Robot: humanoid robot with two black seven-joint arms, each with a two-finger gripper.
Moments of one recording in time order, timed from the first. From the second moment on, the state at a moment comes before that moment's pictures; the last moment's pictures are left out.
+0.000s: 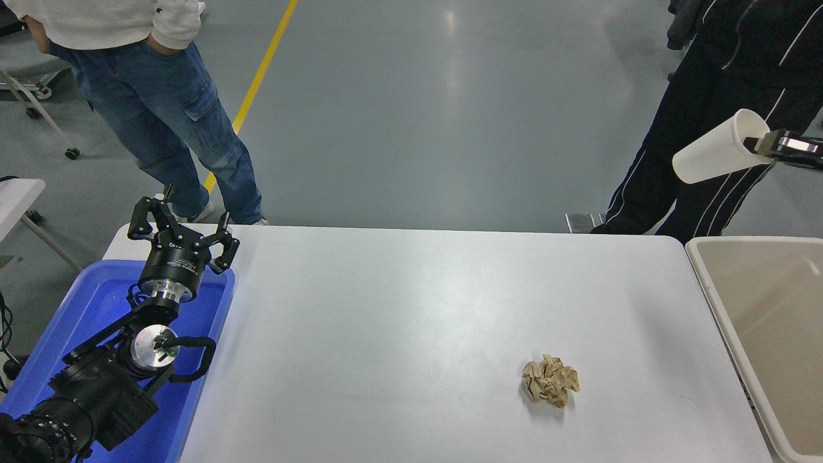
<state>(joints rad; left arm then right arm) -0.59 0.29 -0.81 -0.47 -0.06 -0.50 -0.60 1.30 -0.73 -0.59 0.26 -0.71 0.32 0.76</state>
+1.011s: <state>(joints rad) -0.59 0.29 -0.81 -0.47 -0.06 -0.50 -0.60 0.92 -0.70 -0.51 -0.03 -0.44 0.24 0.15</state>
